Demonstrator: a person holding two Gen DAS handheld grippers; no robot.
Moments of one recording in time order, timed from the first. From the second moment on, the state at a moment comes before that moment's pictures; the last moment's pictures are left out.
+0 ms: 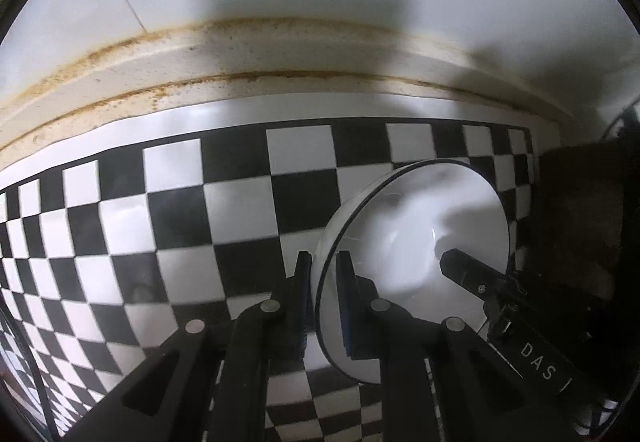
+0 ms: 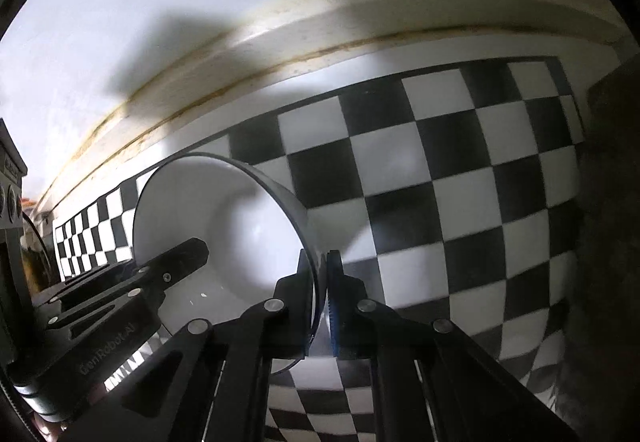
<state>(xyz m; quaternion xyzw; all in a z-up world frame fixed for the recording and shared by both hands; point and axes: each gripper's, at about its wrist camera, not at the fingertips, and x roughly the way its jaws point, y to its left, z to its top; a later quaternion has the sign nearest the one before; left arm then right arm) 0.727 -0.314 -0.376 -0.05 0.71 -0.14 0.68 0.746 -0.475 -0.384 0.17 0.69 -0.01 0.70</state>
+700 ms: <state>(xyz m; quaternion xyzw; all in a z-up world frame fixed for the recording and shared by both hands) 0.575 -0.305 -0.223 0.01 0.63 -0.22 0.74 0.561 -0.466 -0.228 0.17 0.62 -0.02 0.77</state>
